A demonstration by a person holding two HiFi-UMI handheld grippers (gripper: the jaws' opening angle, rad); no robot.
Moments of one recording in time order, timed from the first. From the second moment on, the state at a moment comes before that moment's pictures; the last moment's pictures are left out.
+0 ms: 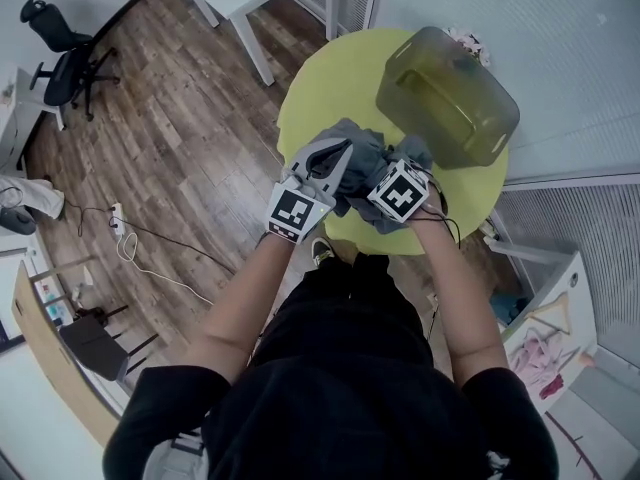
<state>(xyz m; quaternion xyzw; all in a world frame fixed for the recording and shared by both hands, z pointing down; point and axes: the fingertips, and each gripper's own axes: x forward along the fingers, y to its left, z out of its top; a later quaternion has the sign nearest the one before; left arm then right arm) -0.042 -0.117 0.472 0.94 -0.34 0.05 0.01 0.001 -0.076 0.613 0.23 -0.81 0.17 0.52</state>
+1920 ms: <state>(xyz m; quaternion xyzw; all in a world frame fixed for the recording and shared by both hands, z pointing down) 0.009 -0.147 0.632 0.92 -0.36 0.14 0.12 0.033 -0.093 0.768 0.16 -0.80 0.21 0.54</state>
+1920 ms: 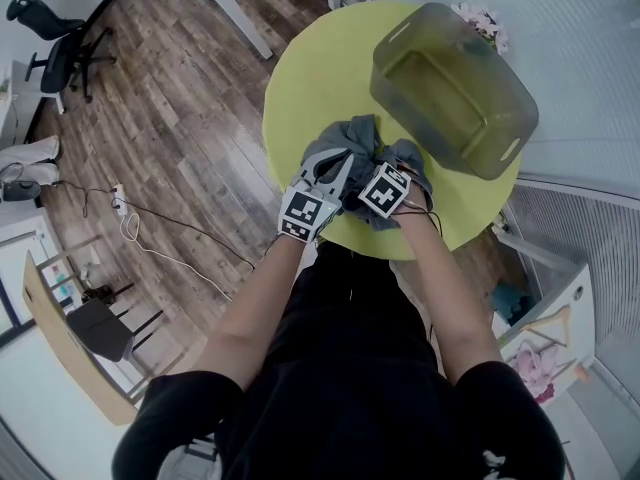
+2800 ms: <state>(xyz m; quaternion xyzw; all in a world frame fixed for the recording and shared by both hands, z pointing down) 0.009 -0.119 0.545 0.93 -0.35 0.11 0.09 0.051 -0.098 0.617 0.25 -0.86 0.17 0.41</state>
